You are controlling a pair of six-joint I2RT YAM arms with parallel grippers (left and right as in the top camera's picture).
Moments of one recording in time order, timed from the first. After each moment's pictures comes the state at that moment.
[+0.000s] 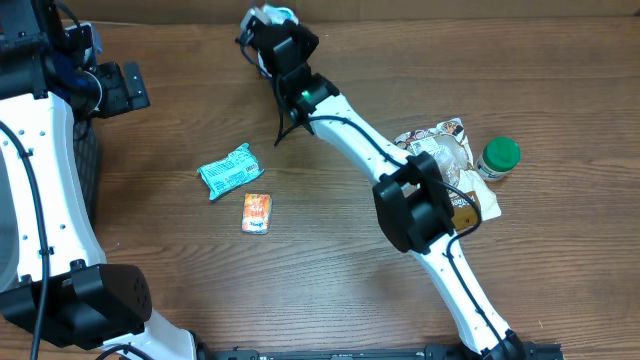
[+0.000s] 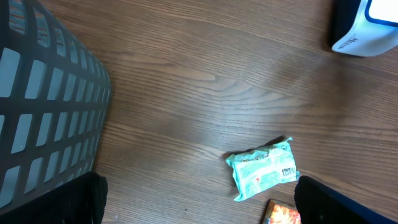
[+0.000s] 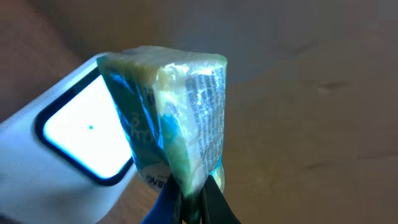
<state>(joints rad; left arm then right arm) 0.28 1.81 2.00 -1.30 0.07 -0.04 0.63 2.63 2.34 -0.11 0.58 -0.77</state>
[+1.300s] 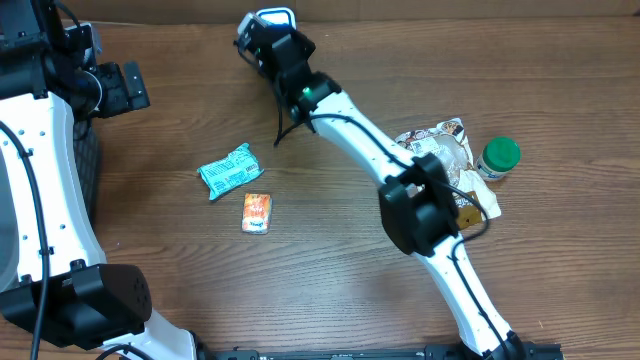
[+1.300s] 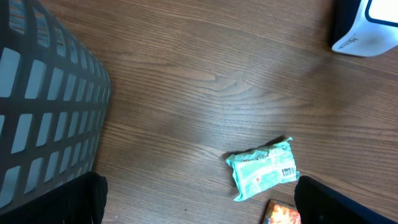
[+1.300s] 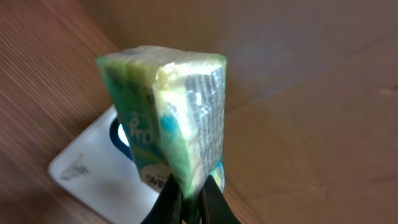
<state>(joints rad) 0.28 1.81 2.00 -1.30 0.07 -0.04 0.63 2.56 2.34 -0.27 0.41 -0.56</state>
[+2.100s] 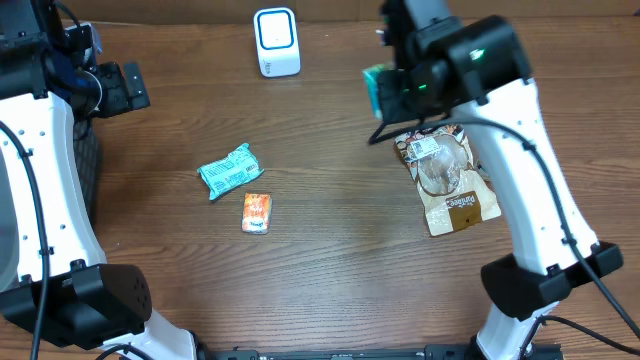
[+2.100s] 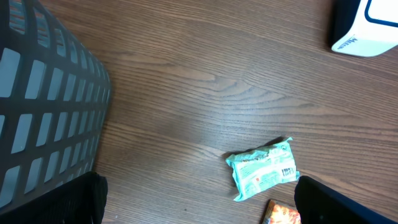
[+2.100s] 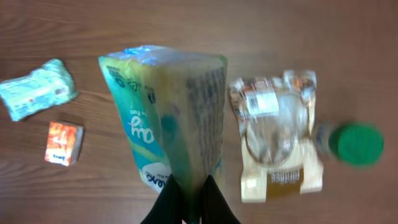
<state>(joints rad) 0.28 1.81 2.00 -1.30 0.07 -0.04 0.42 1.92 2.34 -1.64 0.06 0.27</state>
